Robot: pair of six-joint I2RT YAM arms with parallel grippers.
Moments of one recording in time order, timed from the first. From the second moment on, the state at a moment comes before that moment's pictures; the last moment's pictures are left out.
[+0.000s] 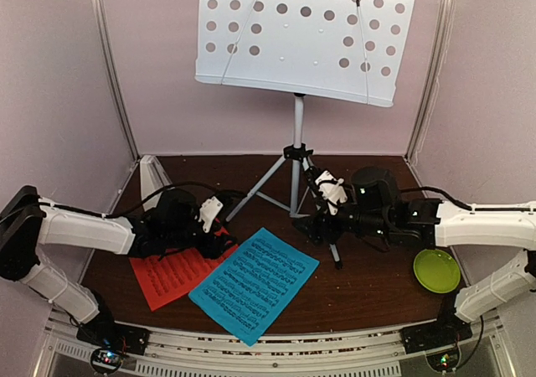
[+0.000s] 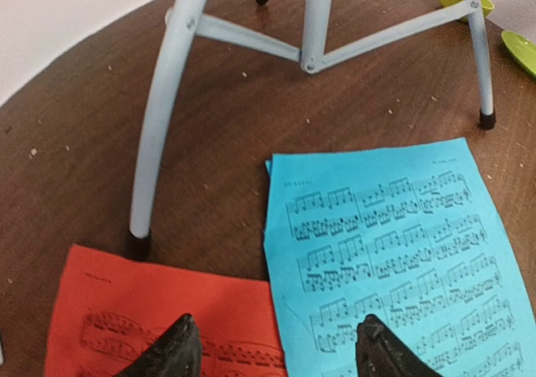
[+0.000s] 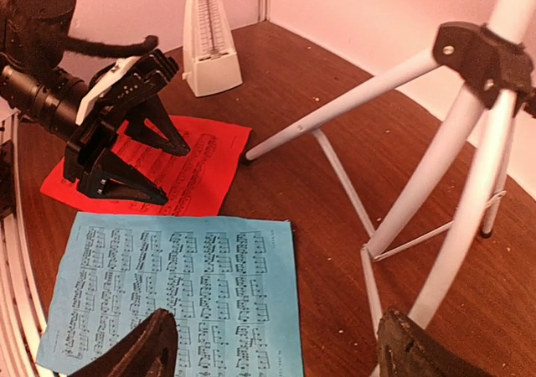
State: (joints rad) left arm -0.78 1.44 0.63 0.19 0.06 0.01; right arm 0.97 1.28 0.85 -0.01 0.09 0.01
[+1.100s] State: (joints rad) left arm -0.80 0.96 0.31 -0.18 0.30 -0.64; right arm 1.13 1.77 0.93 -0.04 0.07 0.10
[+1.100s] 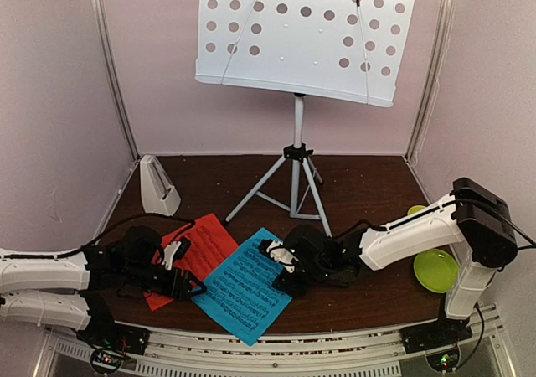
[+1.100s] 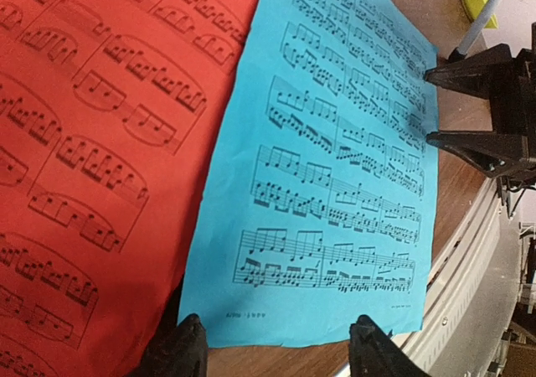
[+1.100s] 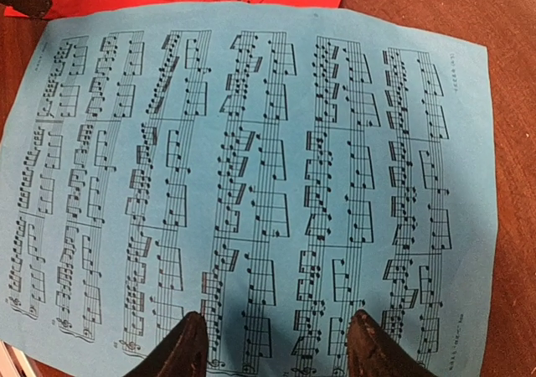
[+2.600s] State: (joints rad) left arm -0.67 1.39 0.50 0.01 0.53 -0.48; right arm 1.10 1.78 0.88 -0.03 0.10 -0.03
